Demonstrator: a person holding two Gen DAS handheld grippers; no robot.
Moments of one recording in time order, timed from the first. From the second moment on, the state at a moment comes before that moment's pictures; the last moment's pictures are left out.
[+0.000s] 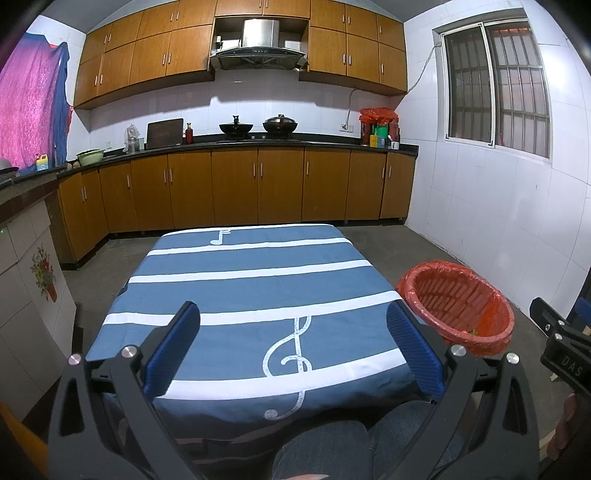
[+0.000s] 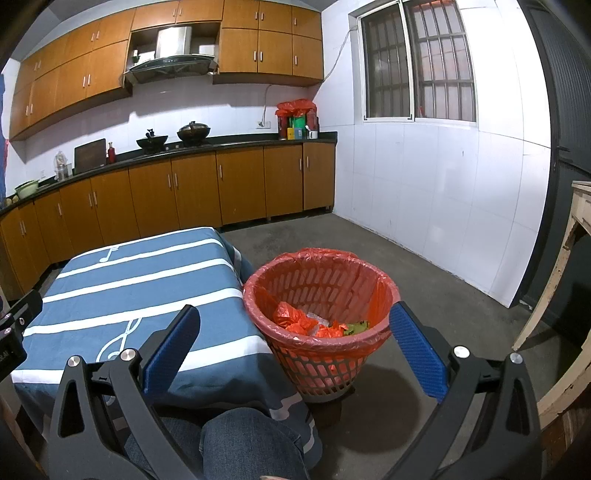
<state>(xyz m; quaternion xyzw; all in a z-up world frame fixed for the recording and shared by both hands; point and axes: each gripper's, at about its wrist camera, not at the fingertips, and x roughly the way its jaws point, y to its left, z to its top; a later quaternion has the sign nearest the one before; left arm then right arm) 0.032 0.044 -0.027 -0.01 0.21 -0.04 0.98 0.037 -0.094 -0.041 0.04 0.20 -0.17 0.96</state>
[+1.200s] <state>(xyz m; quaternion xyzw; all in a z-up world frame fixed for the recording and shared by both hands) 0.035 0.041 -0.032 -0.01 0.21 -0.04 0.98 0.040 -0.100 -0.045 0.04 0.21 -0.17 0.96</state>
